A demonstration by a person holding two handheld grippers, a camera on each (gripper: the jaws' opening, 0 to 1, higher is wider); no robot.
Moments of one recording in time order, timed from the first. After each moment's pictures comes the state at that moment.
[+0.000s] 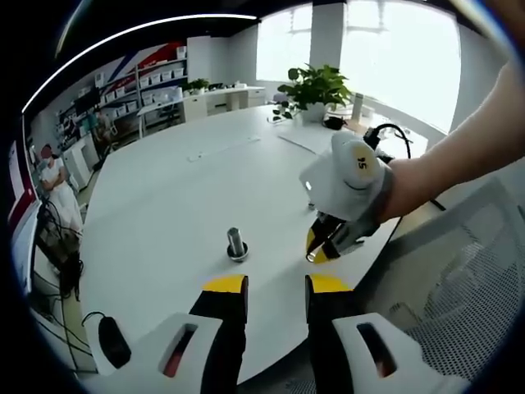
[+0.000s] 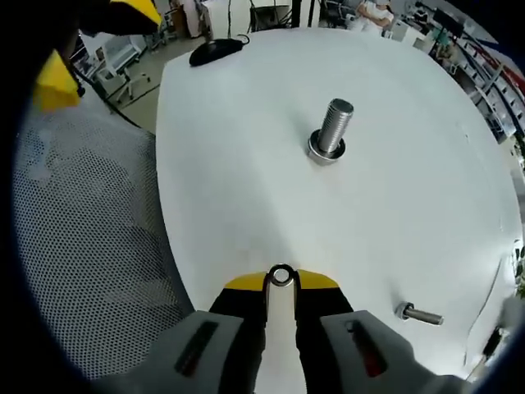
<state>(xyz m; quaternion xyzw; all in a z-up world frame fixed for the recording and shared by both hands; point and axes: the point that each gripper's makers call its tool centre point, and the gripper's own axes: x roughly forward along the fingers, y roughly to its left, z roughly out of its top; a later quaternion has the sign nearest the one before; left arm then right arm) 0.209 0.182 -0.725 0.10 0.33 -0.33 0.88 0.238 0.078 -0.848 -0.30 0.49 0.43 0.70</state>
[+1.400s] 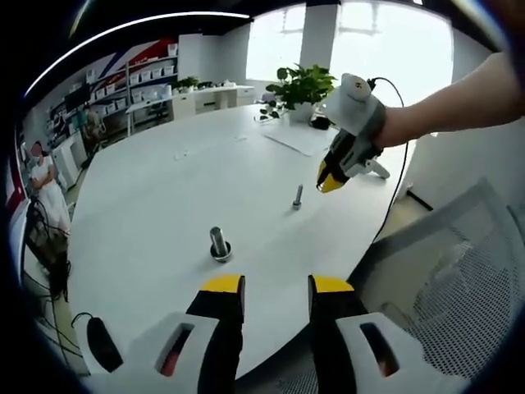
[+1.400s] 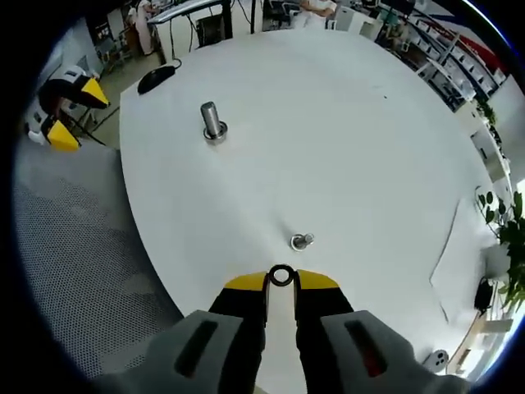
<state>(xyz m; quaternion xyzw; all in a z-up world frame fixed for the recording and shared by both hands) 0.200 0.170 -0.727 0.09 0.34 -0.36 0.86 0.288 -0.031 -0.789 -0.29 0.50 0.34 0.74</state>
